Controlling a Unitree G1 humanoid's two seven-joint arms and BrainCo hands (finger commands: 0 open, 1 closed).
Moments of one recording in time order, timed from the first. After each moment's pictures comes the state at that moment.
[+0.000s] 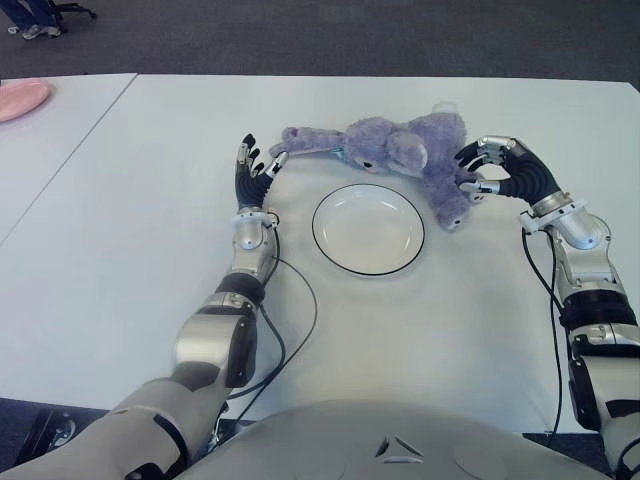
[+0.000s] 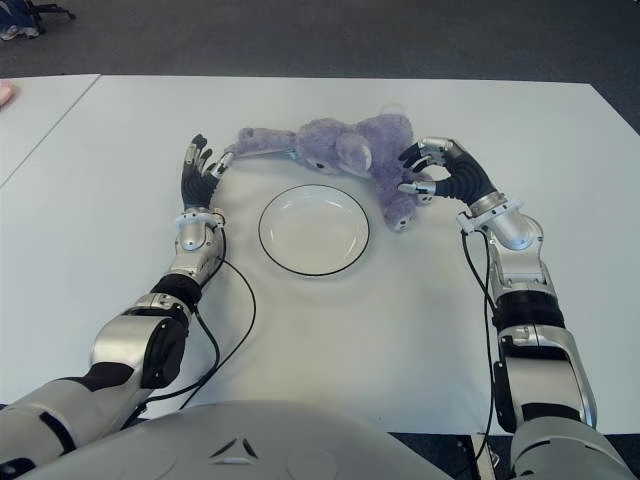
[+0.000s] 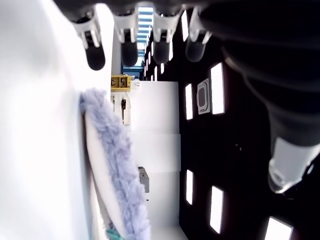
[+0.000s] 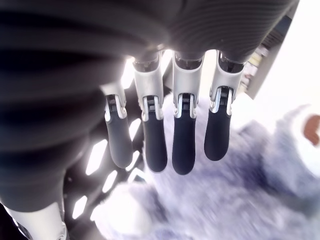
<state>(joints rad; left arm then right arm) -0.56 0.00 0.15 1.13 0.00 -0.63 0.22 -0.42 -0.62 -0.03 0.63 0.12 -0.57 0.42</state>
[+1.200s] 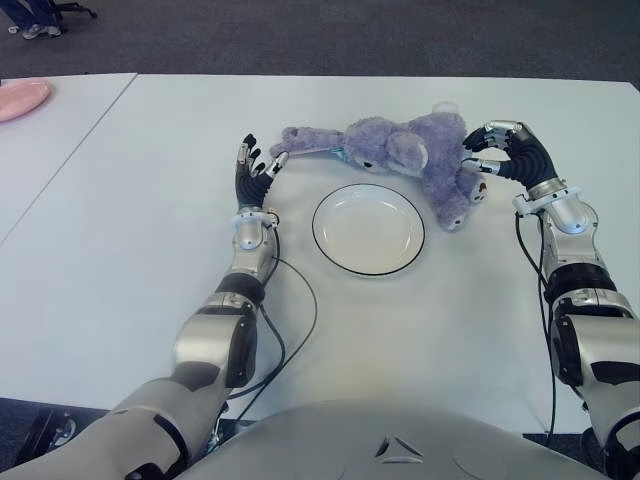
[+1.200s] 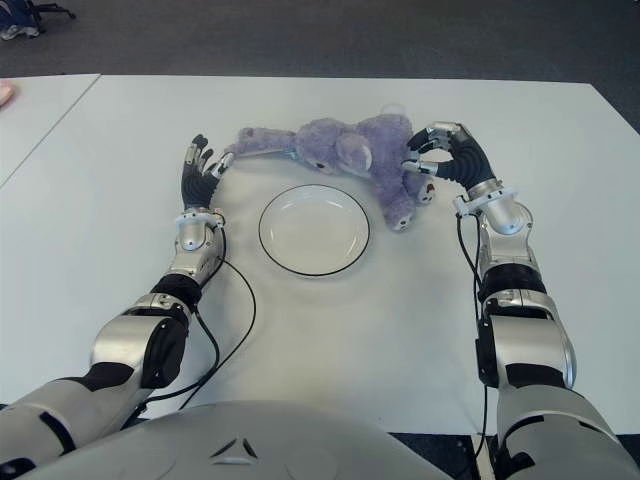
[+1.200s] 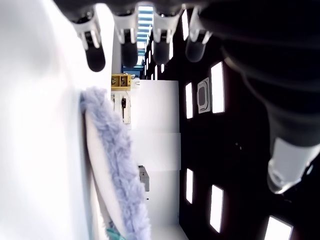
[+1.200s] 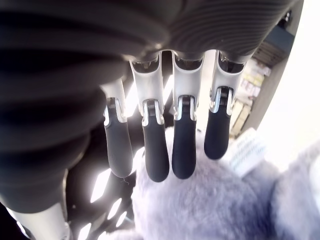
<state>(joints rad) -0.56 0.00 0.15 1.13 0.00 -0.63 0.22 -0.65 -0.58 -0.05 1.01 0.03 -0.74 0.31</state>
